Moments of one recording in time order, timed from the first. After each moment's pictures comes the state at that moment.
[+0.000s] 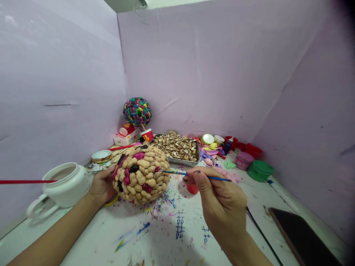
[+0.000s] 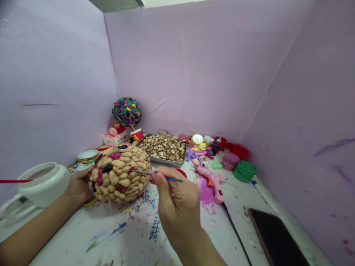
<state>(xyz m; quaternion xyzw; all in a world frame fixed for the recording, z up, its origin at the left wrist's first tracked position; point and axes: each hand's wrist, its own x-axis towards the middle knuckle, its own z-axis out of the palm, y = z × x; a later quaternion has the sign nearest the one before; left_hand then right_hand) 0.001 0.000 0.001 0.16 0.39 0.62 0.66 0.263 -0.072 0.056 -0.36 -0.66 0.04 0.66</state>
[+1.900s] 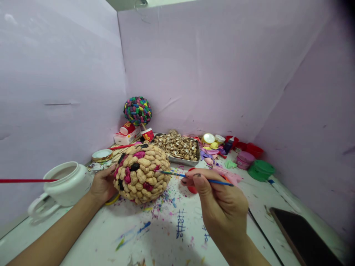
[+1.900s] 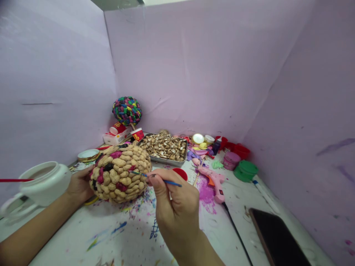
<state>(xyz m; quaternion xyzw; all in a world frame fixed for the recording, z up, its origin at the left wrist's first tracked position) 0.001 -0.001 0.003 0.14 0.38 0.63 0.66 0.260 -0.076 0.050 -0.35 -0.66 0.06 0.66</state>
